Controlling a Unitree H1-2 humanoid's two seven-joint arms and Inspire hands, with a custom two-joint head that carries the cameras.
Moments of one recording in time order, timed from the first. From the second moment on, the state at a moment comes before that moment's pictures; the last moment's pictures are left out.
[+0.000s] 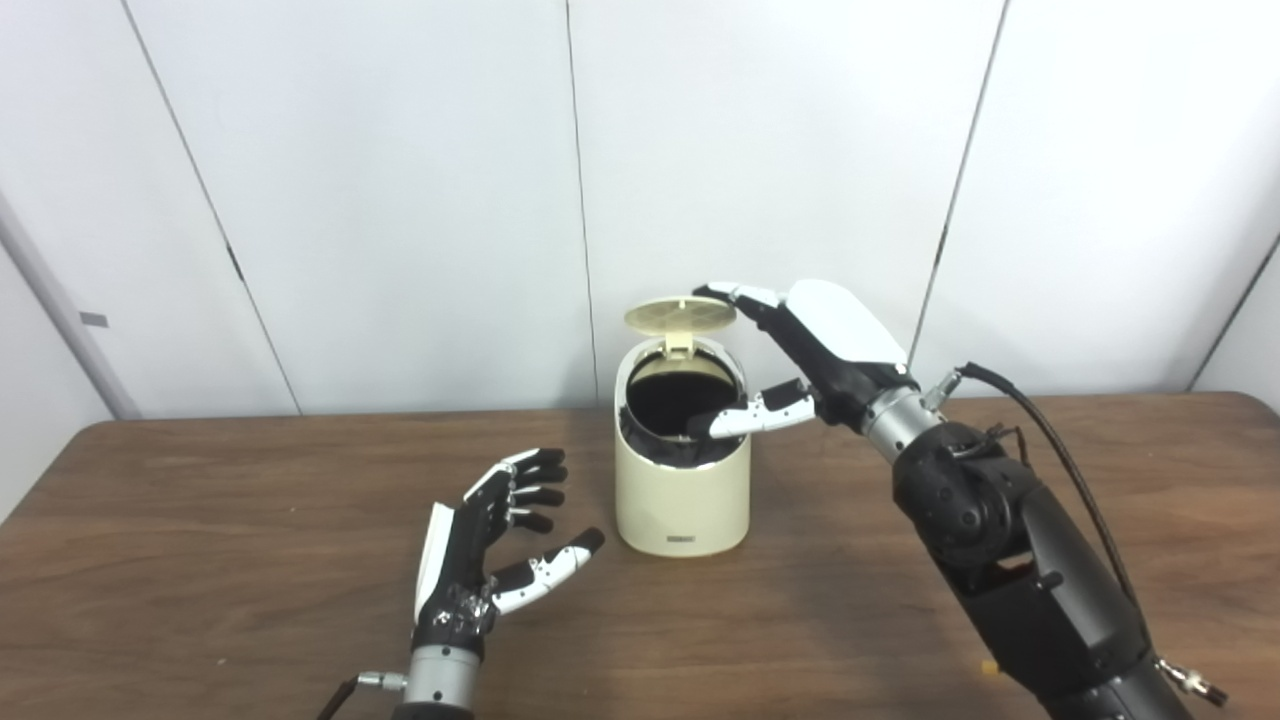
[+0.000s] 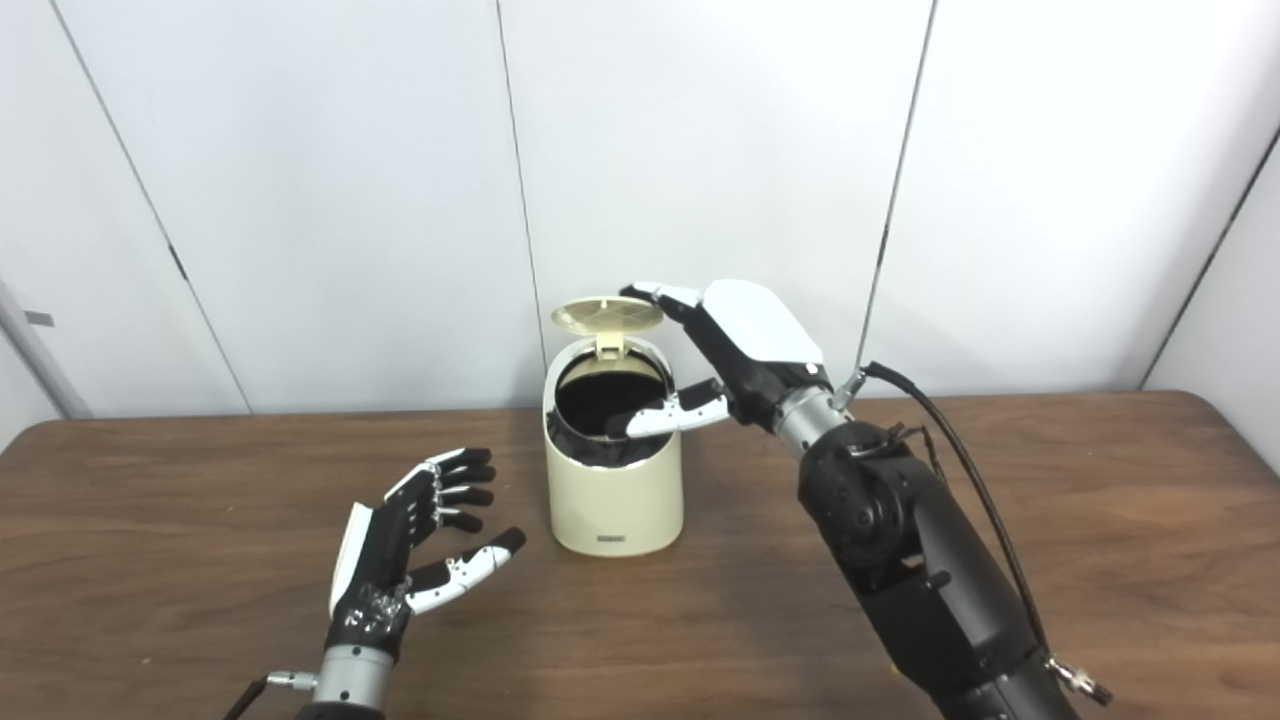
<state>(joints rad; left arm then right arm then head) -0.18 0.01 -0.04 0.03 0.25 -0.13 0.12 -0.68 -0.29 0.30 -0.02 -0.69 0.15 0.20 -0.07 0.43</state>
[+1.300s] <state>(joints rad) -0.18 0.01 -0.04 -0.01 0.25 -0.09 0.11 -0.61 -0.32 0.32 -0.16 -0.76 0.15 0.35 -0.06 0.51</state>
